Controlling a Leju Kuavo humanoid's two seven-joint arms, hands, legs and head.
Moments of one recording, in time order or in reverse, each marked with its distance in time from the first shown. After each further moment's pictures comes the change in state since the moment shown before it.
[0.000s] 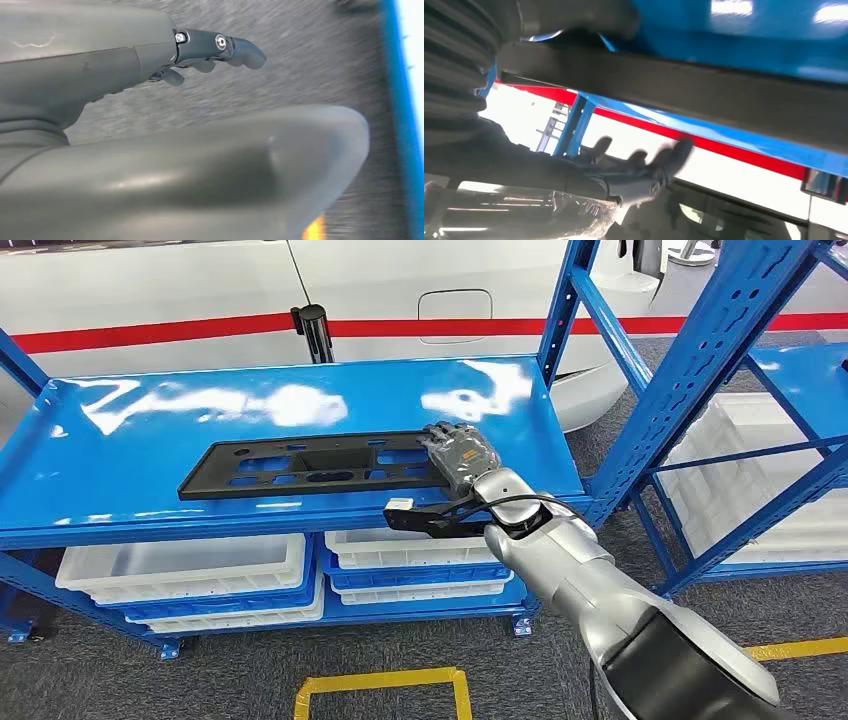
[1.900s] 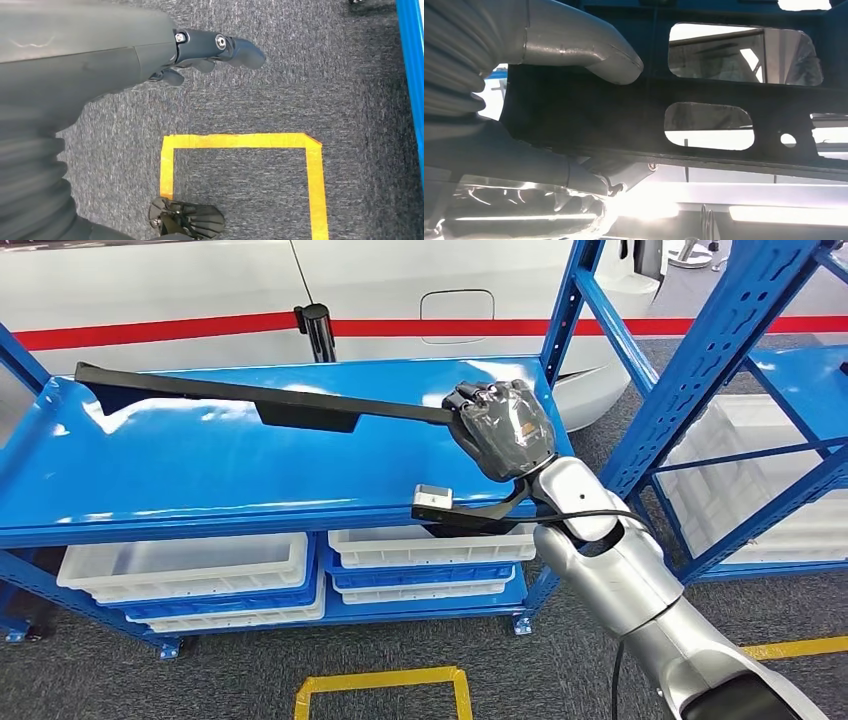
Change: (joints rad) left arm 0.008 -0.005 0.045 0.001 -0.073 0.002 0.090; right arm 0.213 -0.249 -0.247 -0.774 0.082 -0.102 -0.101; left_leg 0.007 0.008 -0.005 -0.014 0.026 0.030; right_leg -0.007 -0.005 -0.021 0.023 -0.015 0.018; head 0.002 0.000
